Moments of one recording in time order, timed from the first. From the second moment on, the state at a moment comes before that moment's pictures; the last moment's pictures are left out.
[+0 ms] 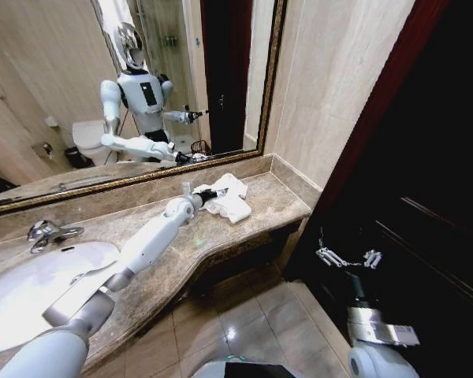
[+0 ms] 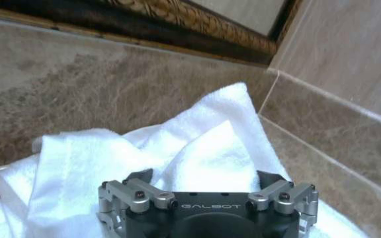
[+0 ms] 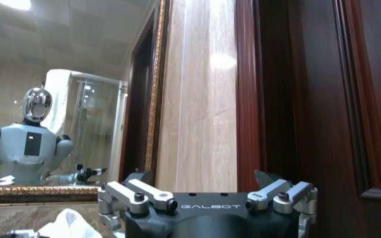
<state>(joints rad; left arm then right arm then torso) 0.33 -1.09 0.23 -1.18 -1.09 0.31 -0.02 -1.77 1.55 0.71 2.34 0.13 0.28 -0.10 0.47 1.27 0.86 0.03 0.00</state>
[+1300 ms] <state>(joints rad) 0.44 -1.02 0.19 -1.34 -1.01 0.25 -0.07 -1.76 1.56 0.71 2.35 0.14 0.29 -0.09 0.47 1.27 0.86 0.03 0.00</state>
